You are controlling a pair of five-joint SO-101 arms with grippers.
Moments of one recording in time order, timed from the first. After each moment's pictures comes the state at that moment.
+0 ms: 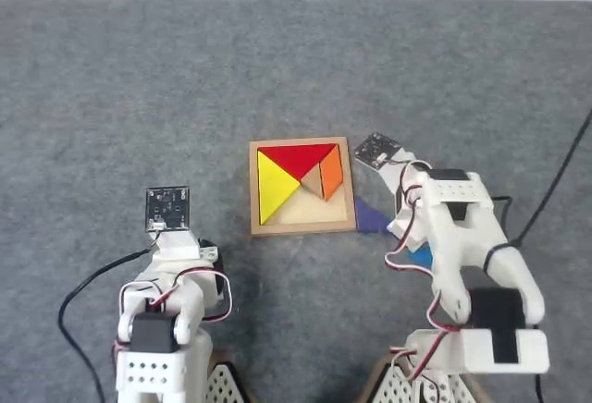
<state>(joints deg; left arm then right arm) -4.2 -103.1 97.2 72.2 11.1 -3.9 -3.9 44.2 51.9 44.3</state>
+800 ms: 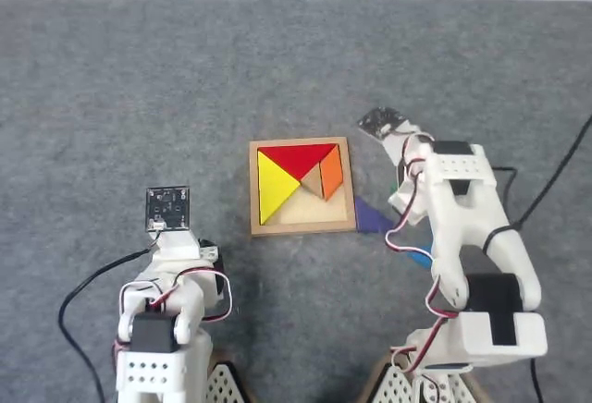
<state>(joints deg) -4.2 -103.1 97.2 72.2 11.1 -3.8 0.7 30.8 58.5 41.7</state>
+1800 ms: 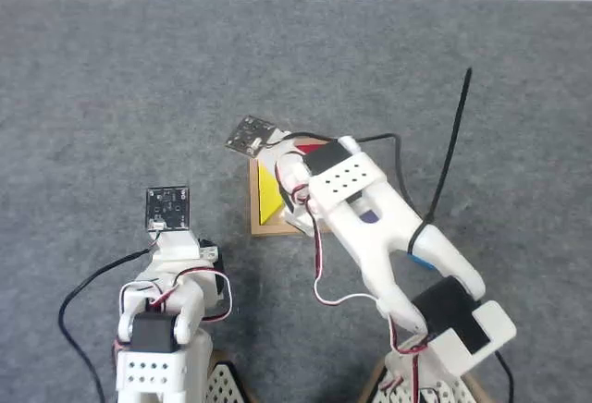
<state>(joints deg) -4.2 -103.1 97.2 72.2 11.1 -37.1 1.8 18.0 68.4 24.9</state>
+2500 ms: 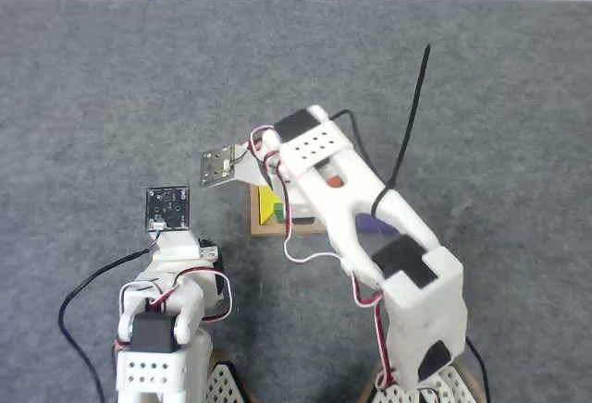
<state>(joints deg) -4.2 -103.1 97.2 72.2 11.1 -37.8 22.9 -8.7 84.9 59.0</state>
